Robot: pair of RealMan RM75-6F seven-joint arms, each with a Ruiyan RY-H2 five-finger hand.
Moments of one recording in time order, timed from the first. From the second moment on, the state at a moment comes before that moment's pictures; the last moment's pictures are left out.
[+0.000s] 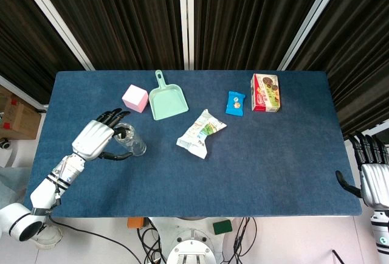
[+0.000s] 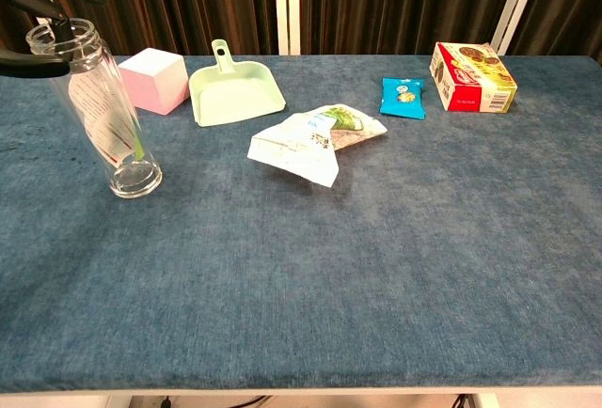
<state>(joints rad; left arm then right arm) -0.58 -1.16 -0.06 -1.61 1.54 1.12 -0.02 0.04 -1.01 0.08 -1.77 -1.51 1.53 -0.08</state>
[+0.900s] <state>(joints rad) -0.57 -1.16 -0.07 -1.61 1.54 1.13 0.00 0.05 -1.01 0.08 -1.77 -1.51 1.53 -0.08</state>
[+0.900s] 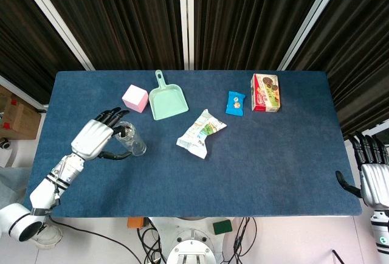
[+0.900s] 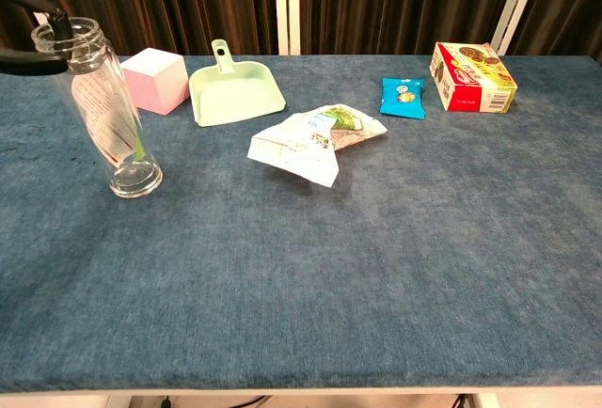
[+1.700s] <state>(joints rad) -0.35 -1.06 -0.05 -1.70 1.62 1.51 0.02 0.04 -1.02 0.08 -1.73 -1.51 1.54 -0.05</state>
